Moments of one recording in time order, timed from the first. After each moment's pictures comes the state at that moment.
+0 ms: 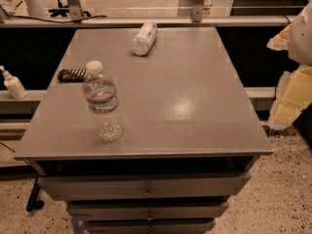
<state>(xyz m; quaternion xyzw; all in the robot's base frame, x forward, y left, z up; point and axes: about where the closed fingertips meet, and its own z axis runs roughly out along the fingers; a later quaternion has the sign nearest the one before) 0.438 -0.217 0.976 -0.60 0.78 -0.03 0.16</state>
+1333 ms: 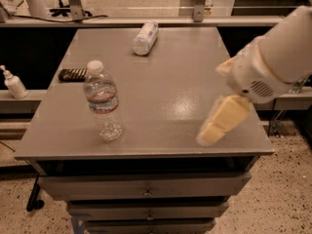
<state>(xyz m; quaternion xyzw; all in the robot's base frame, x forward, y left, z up) 0.439 -0.117 0.927 -0.56 0.78 0.08 0.25</state>
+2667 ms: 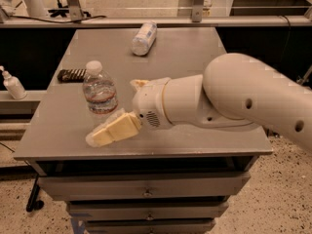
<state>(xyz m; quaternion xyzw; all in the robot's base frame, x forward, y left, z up) 0.452 0.093 0.897 -0.47 0.70 0.31 0.43</state>
